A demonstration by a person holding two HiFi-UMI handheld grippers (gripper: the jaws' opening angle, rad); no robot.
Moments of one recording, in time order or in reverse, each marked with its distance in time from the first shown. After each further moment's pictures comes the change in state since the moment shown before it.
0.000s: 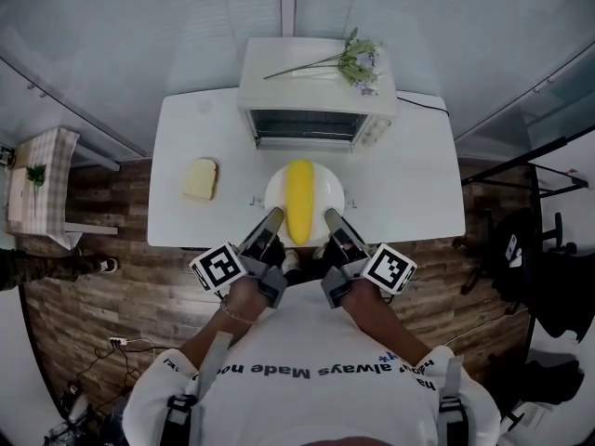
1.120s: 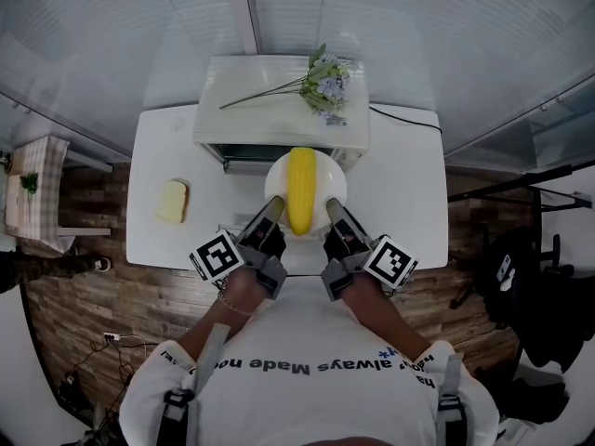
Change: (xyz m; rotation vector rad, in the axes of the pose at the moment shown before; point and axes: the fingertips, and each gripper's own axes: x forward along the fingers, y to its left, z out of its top) left arm 0.192 0.003 0.030 -0.028 -0.010 0.028; right arm 0.076 -0.062 0.168 0.011 0.020 -0.006
